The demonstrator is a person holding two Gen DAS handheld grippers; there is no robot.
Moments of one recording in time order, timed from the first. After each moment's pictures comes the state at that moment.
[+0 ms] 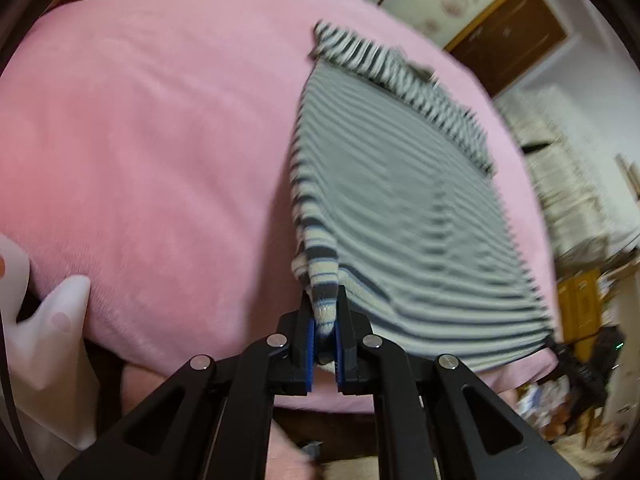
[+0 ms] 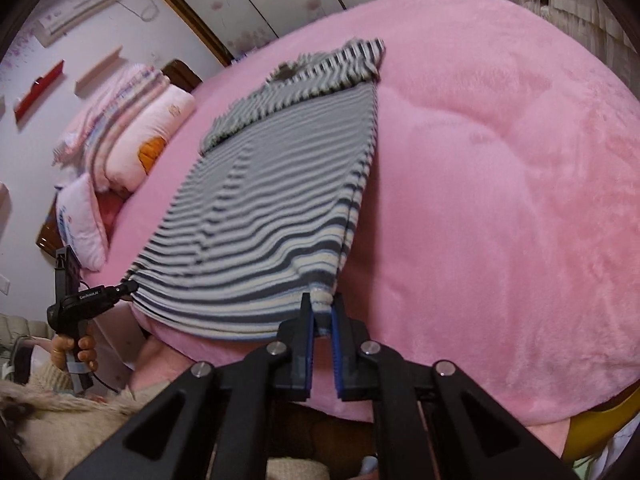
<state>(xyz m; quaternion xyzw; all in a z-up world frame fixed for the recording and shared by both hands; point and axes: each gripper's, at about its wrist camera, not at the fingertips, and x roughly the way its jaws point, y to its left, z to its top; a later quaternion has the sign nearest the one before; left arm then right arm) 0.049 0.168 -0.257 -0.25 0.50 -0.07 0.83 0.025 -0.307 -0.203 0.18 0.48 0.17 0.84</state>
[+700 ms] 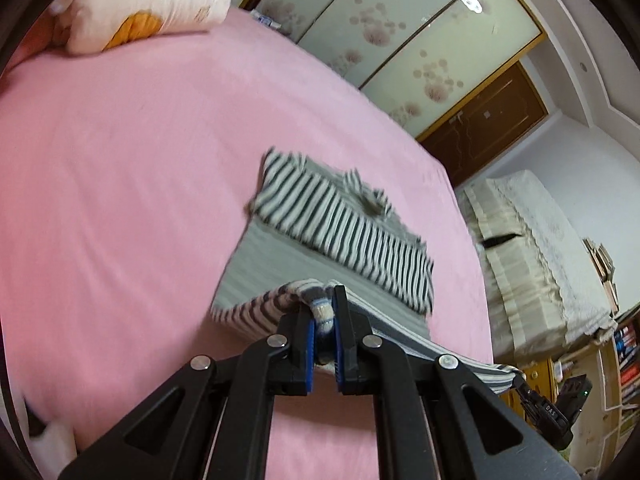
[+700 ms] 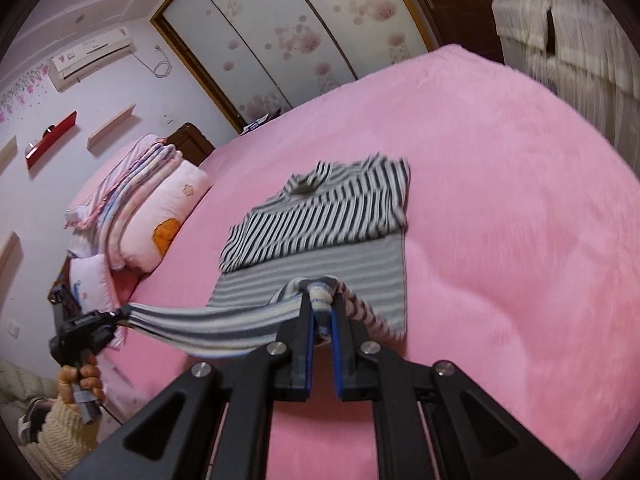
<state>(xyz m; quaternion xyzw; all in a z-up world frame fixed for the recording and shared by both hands) 0.176 0.186 -0.133 -0.31 0.38 -0.06 0.87 0.158 -0.318 -0.097 0.20 0.38 0.16 0.89</state>
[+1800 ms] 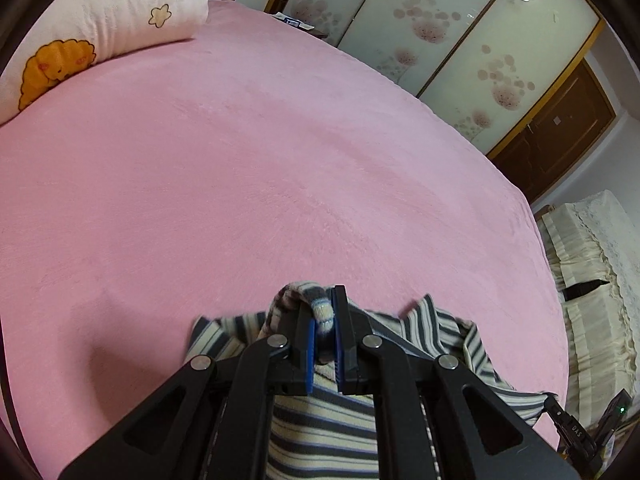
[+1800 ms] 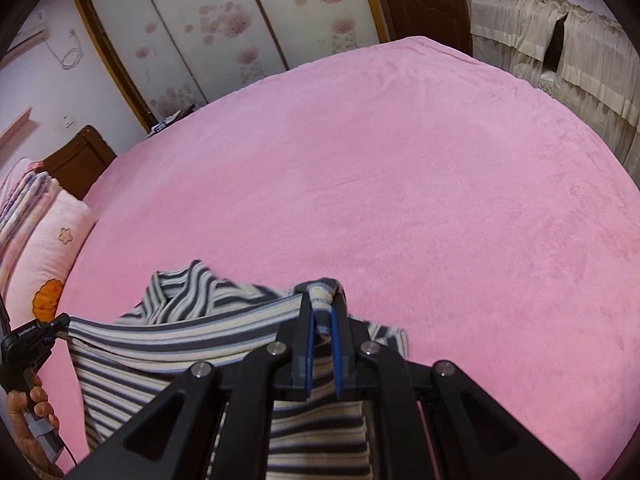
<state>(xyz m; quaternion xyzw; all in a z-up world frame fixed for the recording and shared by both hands) 0.550 0.157 -0.220 -0.27 0.41 0.06 0.87 0.521 -0.296 -0.184 0.16 0.43 0.02 0.89</state>
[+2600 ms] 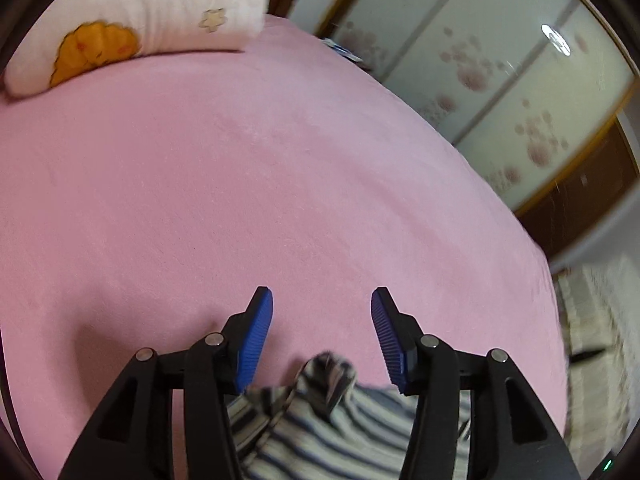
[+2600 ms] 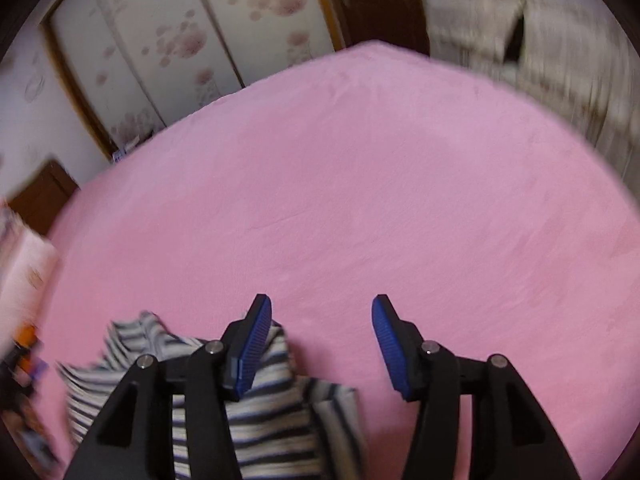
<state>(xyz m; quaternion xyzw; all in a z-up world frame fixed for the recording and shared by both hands) 0.565 0.189 -0.240 -0.30 0.36 0.12 0.87 0.546 -0.313 -0.183 0.14 0.41 -0.06 0.90</state>
